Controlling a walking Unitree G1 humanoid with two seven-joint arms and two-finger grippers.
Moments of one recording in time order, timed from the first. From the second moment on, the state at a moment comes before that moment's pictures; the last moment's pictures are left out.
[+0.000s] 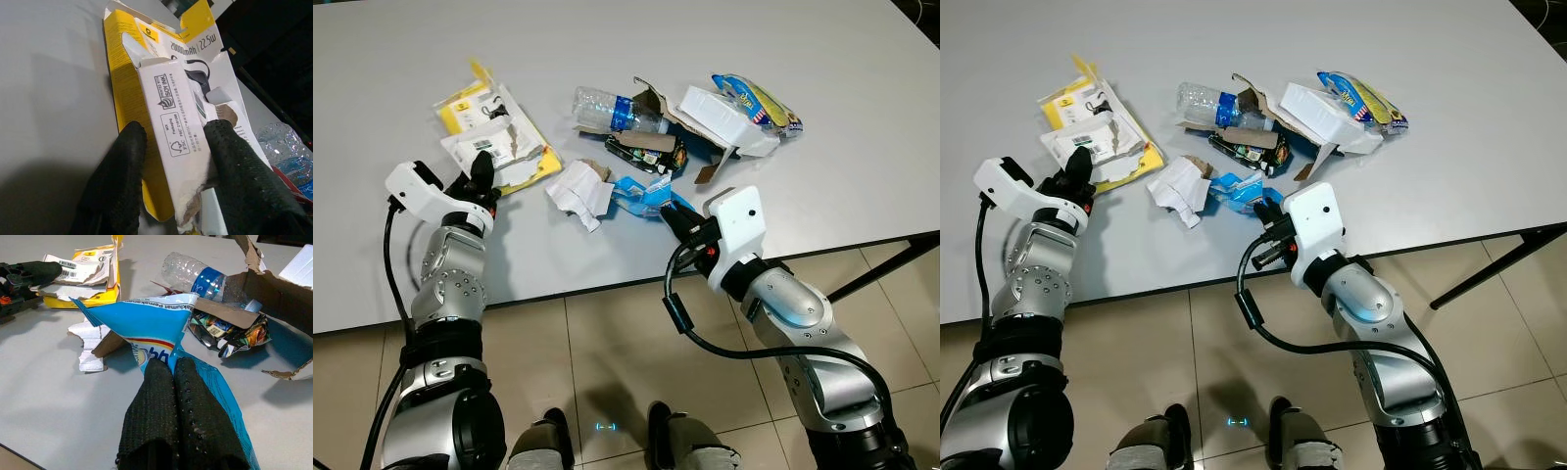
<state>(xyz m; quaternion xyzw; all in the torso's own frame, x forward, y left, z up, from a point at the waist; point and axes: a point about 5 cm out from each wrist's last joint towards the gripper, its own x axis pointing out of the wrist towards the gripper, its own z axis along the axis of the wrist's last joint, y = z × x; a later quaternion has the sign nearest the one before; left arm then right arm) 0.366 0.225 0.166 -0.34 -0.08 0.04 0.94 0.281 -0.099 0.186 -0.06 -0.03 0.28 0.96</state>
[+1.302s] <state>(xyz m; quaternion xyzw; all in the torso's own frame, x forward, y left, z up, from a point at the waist) 0.323 0.201 0.201 -0.14 -0.18 0.02 0.97 0.297 -0.090 0.186 -0.05 -0.04 0.27 0.96</state>
